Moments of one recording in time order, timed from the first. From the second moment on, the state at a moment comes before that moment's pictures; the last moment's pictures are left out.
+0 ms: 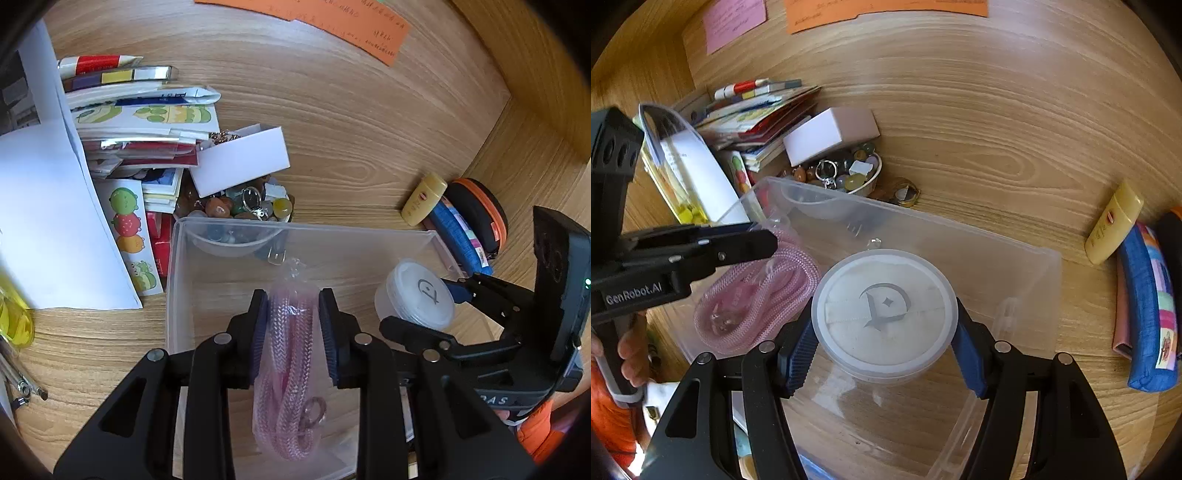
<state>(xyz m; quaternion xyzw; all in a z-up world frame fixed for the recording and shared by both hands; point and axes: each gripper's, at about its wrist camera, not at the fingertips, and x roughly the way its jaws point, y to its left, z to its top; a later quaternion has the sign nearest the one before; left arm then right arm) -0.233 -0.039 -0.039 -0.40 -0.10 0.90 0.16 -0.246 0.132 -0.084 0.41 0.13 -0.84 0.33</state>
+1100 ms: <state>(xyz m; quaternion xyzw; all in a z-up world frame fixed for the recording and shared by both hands) -0.208 -0.044 -0.014 -0.35 -0.08 0.93 0.11 -0.220 0.147 -0.055 0.34 0.13 -0.87 0.33</state>
